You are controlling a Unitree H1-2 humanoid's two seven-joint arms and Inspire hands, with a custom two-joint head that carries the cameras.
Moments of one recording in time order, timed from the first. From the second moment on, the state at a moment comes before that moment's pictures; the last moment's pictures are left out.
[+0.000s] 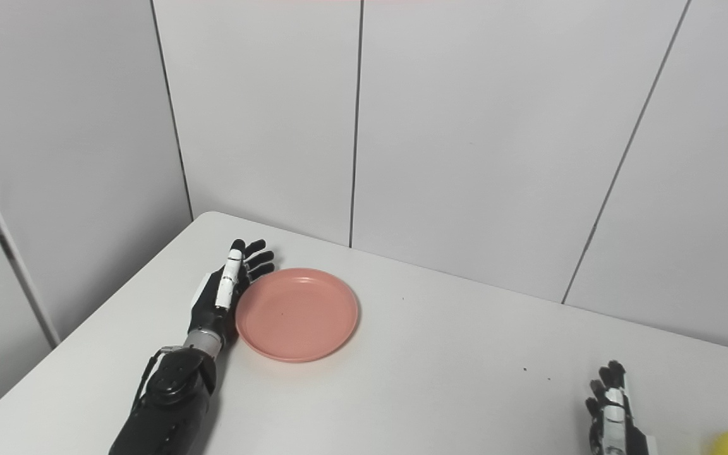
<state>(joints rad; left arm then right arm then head) -0.43 0.20 0.21 0.43 -0.24 -0.05 0.02 -0.22 -0.04 -0.05 0.13 0.13 -0.05 0.02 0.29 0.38</state>
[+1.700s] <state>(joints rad) -0.40 0.02 0.05 0.30 -0.17 0.07 -0.03 -0.26 0.08 -0.03 0.19 0.02 -0.11 -0.06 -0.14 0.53</state>
